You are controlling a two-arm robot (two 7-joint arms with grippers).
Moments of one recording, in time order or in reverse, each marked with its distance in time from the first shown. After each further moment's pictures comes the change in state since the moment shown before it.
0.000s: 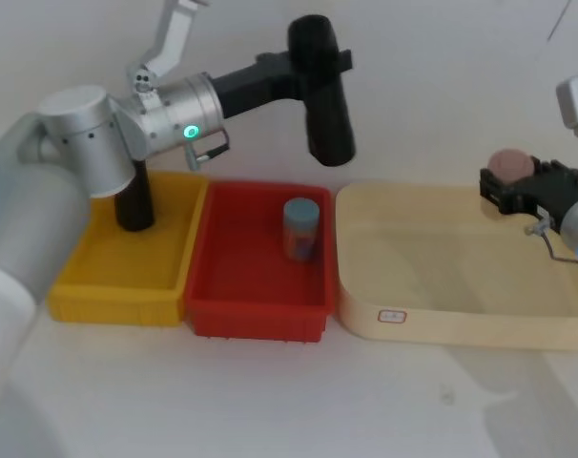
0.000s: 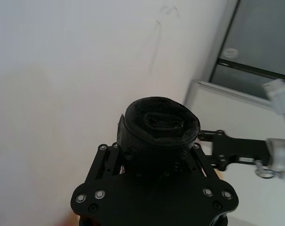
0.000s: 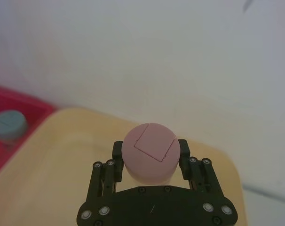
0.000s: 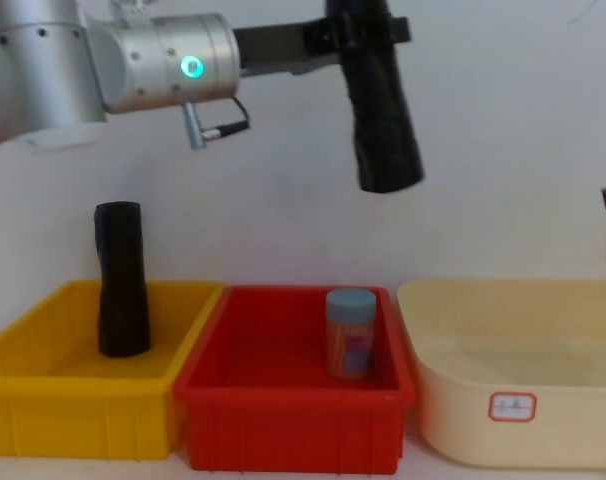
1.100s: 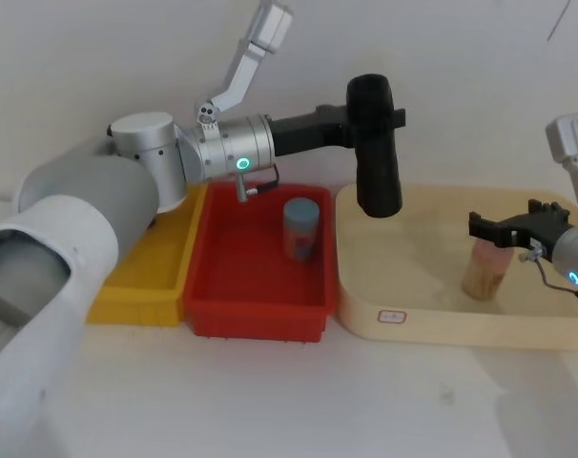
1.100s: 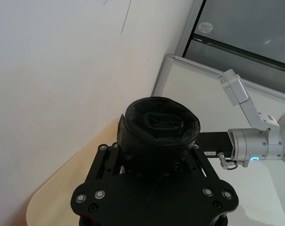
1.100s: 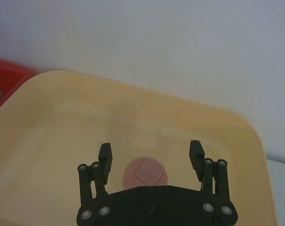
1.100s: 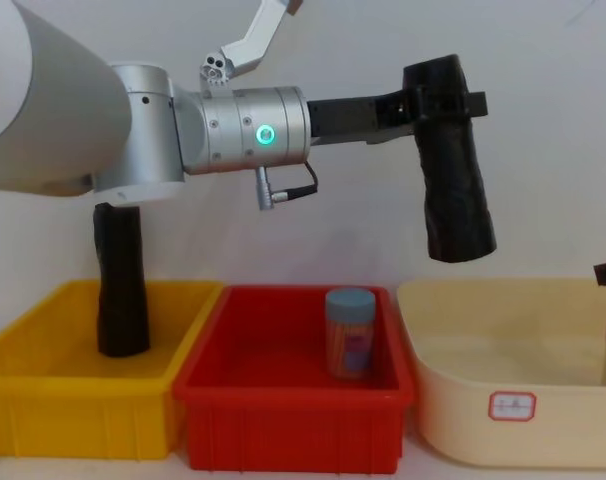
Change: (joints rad) left arm -0.278 -0.211 0.170 0.693 -0.096 -0.203 -0.269; right arm 0.043 -0.031 -0.001 0.187 0.009 0.007 0.052
